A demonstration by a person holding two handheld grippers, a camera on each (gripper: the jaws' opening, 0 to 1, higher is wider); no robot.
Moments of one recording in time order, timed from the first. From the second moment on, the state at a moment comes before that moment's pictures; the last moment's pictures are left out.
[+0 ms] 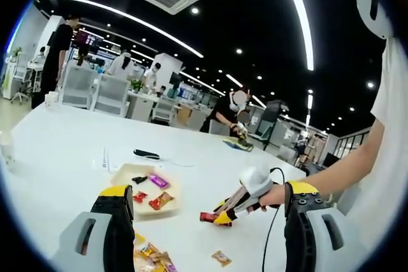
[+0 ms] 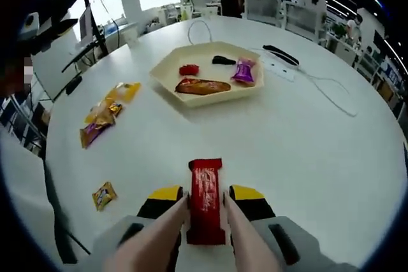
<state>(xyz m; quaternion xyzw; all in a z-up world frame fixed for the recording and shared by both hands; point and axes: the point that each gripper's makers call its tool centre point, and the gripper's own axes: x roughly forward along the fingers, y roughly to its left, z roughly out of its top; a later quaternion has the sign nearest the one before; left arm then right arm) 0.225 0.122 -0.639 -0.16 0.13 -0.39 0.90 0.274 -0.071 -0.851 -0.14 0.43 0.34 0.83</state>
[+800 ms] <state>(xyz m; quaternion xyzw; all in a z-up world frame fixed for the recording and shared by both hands) 0.226 0.123 -0.634 -0.14 0.13 -0.39 0.90 0.273 -0.068 -0.851 -0.12 0.43 0.31 0.84</state>
